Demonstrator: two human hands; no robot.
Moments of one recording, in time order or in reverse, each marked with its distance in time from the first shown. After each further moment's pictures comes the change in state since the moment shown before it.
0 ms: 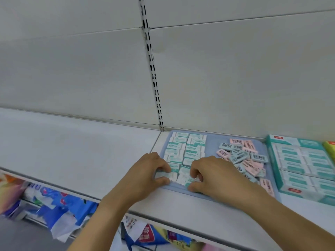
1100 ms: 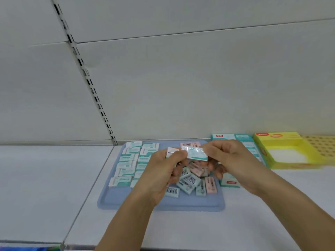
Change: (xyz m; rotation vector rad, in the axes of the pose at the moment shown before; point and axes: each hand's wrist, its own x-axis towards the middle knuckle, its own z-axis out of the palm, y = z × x) left_hand 0.064 0.148 0.035 -1.268 -0.116 -0.201; right_hand -0.073 0.101 -0.044 1.142 0.373 0.365
